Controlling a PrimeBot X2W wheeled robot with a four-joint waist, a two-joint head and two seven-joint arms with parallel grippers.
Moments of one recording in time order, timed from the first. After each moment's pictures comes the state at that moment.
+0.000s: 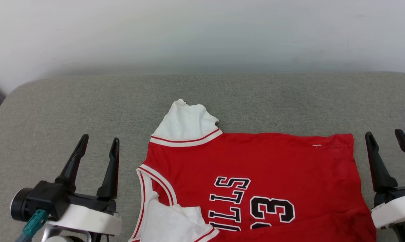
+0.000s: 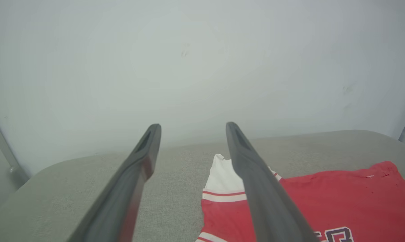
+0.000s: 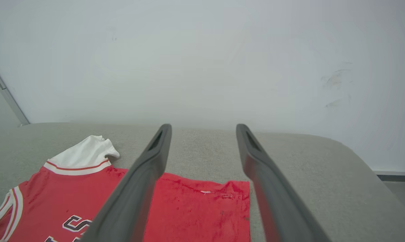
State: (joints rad) left arm -0.07 0.58 -0.41 -0.19 -0.58 0.26 -0.26; right arm 0.03 -0.25 -0.09 -0.26 0.32 0.13 0.13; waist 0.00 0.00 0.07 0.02
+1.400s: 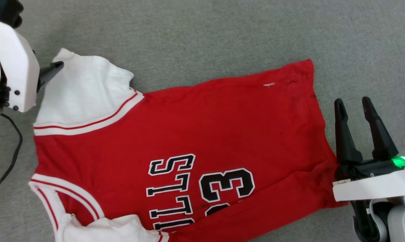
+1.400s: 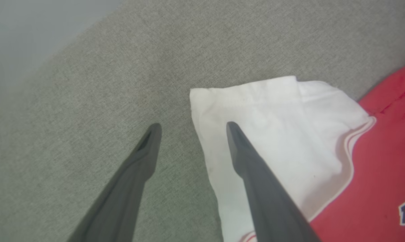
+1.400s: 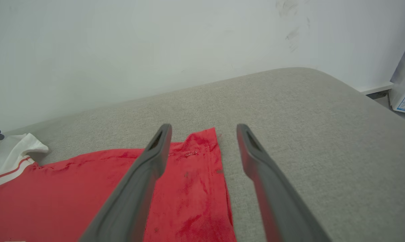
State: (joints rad) left arm -0.94 0.88 -0.58 0.16 -0.90 -0.13 0.85; right arm -0.12 -0.06 0.01 -0.17 0.34 0.13 -0.09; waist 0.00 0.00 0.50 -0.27
